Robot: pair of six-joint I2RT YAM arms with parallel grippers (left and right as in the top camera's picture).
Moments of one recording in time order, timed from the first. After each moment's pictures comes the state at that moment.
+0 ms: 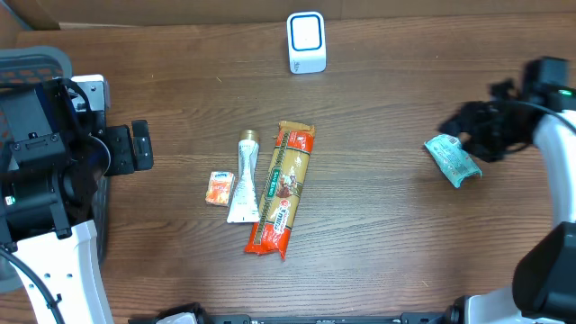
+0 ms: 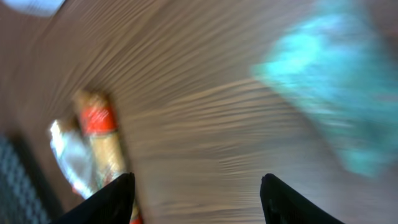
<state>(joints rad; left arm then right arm) 0.24 1.25 1.66 -1.29 -0.06 0.13 -0.18 1.69 1.40 -1.07 -0.48 0.27</state>
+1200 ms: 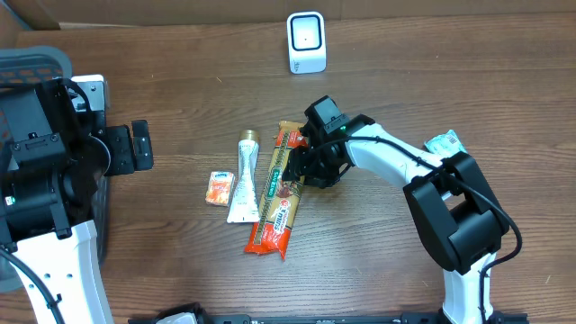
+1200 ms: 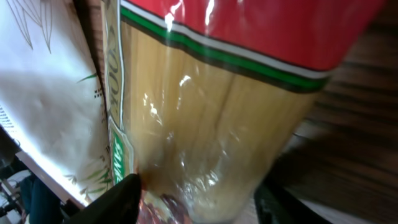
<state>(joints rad) 0.24 1.25 1.66 -1.29 -0.06 0.13 0.58 2.09 1.38 -0.60 -0.53 0.61</state>
